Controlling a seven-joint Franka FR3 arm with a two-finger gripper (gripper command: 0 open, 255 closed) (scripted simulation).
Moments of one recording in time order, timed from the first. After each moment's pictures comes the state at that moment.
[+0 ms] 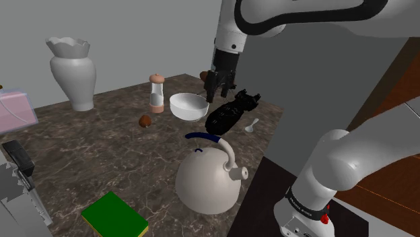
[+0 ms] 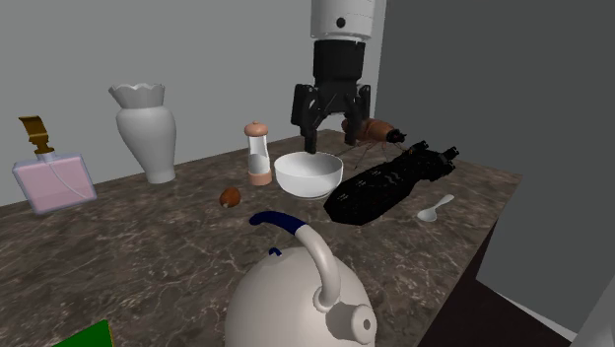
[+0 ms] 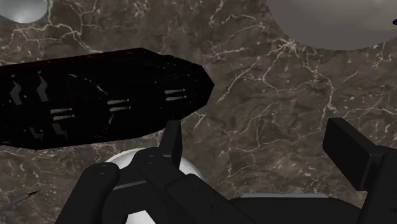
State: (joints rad) arm 0.05 -0.51 0.21 -2.28 0.15 1.79 0.07
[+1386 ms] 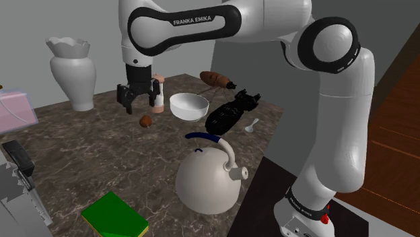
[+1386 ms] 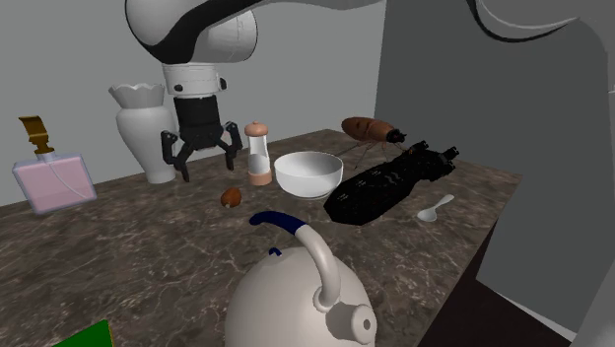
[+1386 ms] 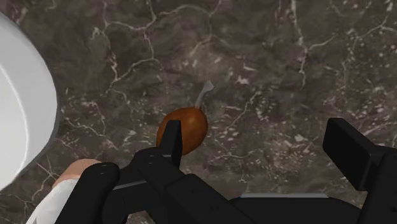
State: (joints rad) arm 0.17 0.36 0.39 -1.53 -0.14 1.85 0.43
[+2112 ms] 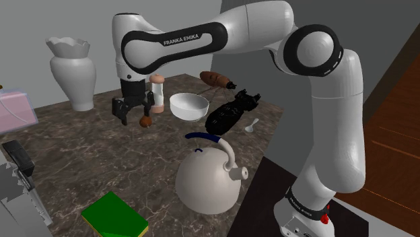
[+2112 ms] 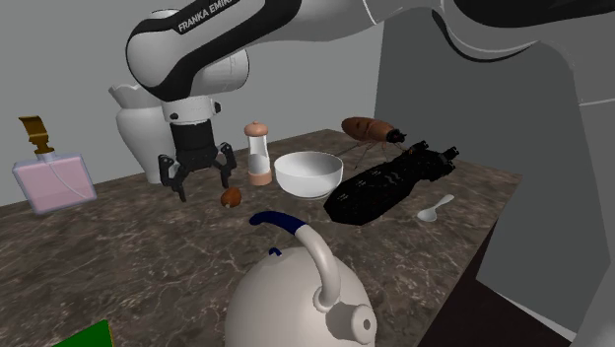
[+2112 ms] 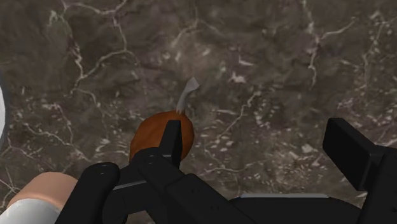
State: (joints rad) arm 0.20 0.46 0.38 -1.52 -0.17 1.92 0.46
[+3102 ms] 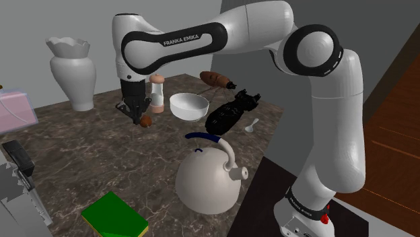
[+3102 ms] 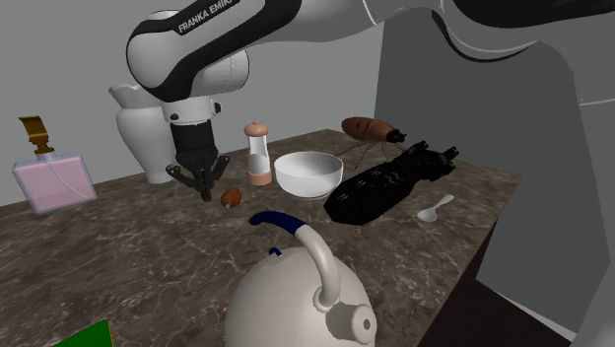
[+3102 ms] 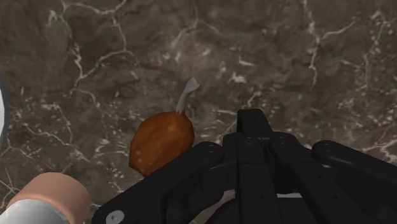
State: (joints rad) arm 0.20 0.46 0.38 -1.52 -0.17 1.92 0.46
